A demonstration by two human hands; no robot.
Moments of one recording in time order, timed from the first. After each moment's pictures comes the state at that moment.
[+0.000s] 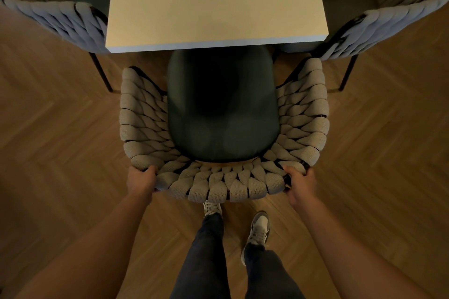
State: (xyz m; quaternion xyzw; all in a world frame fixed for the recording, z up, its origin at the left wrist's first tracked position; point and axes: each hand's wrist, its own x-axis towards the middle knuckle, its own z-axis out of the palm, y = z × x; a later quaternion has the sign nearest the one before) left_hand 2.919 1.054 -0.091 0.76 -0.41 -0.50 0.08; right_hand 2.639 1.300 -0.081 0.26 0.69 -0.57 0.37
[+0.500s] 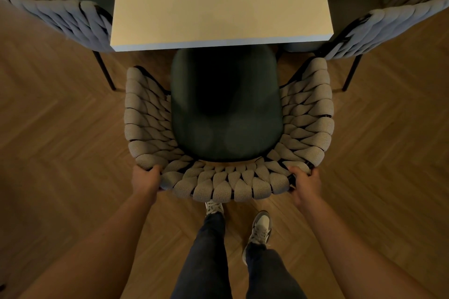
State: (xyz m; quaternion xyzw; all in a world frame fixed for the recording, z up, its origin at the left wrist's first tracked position) left_hand 2.920 1.058 -0.091 0.75 -0.40 -0.52 0.08; right_hand 2.638 1.300 -0.074 0.26 0.69 -0.57 0.36
